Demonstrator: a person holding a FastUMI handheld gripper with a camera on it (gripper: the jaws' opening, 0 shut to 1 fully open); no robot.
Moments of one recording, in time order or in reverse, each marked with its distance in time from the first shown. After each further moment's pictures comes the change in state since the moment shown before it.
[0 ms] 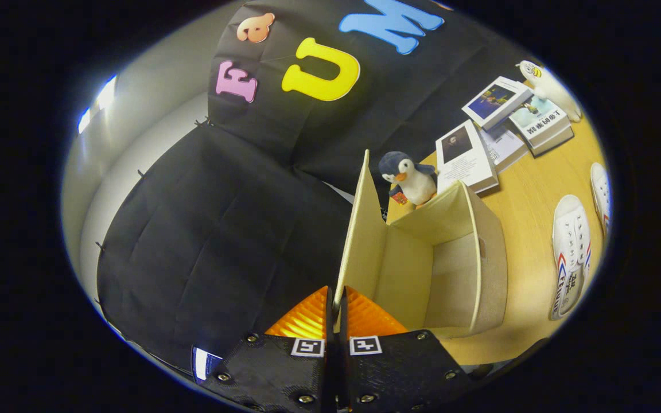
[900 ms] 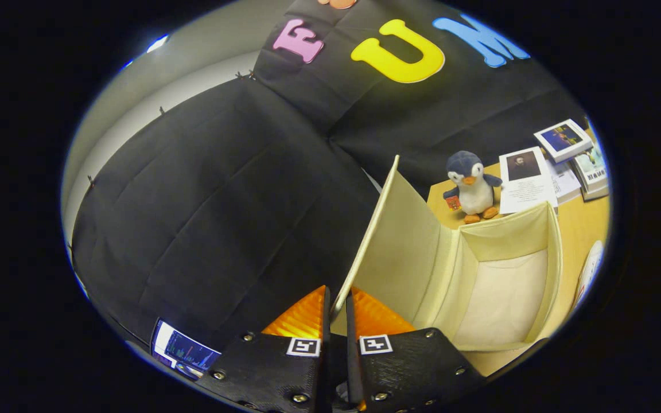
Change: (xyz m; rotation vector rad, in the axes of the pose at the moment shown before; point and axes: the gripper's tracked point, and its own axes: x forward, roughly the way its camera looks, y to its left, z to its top) arm 0.101 0.092 -0.046 -0.286 0.083 0.023
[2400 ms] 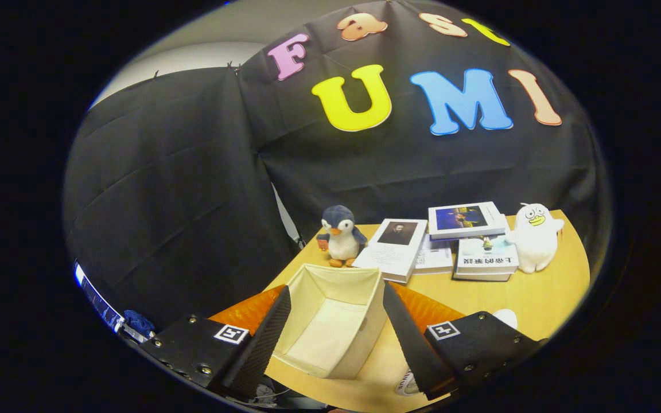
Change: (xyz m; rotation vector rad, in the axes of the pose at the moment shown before) arm -0.154 -0.204 0.055 -0.273 -0.116 -0.471
